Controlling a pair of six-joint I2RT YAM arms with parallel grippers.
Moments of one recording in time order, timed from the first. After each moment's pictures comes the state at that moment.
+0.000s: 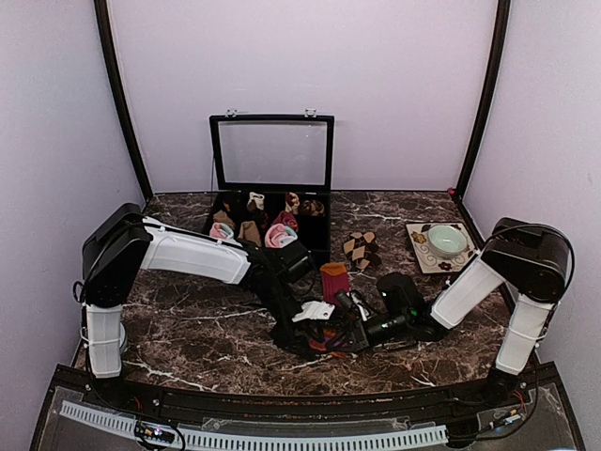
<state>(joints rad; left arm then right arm) -0.98 2.03 1.35 -0.57 0.71 0.83 0.86 1.81 0.48 0.65 -0.69 0.65</state>
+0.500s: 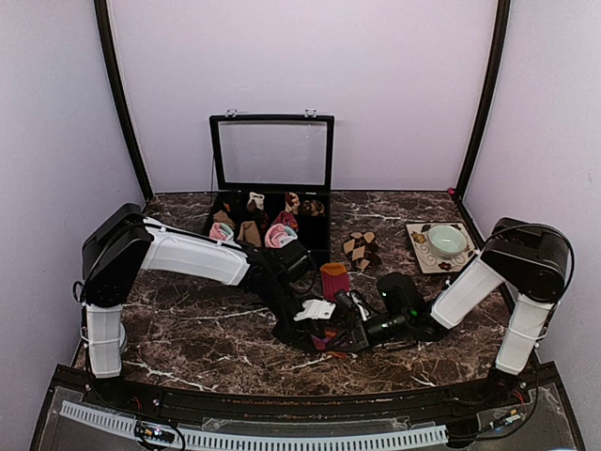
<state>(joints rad) -0.98 2.03 1.33 -0.49 0.64 0.83 0.86 1.82 0.48 0.65 -0.69 0.66</state>
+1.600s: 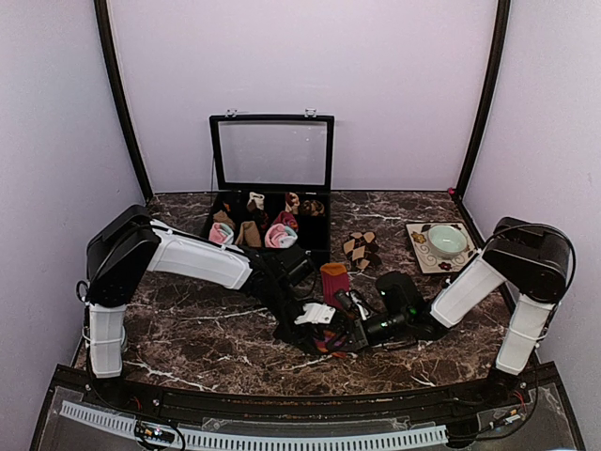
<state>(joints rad) -0.98 2.06 1.31 -0.44 0.60 0.86 0.86 1.81 0.49 0.61 -0.69 0.66</state>
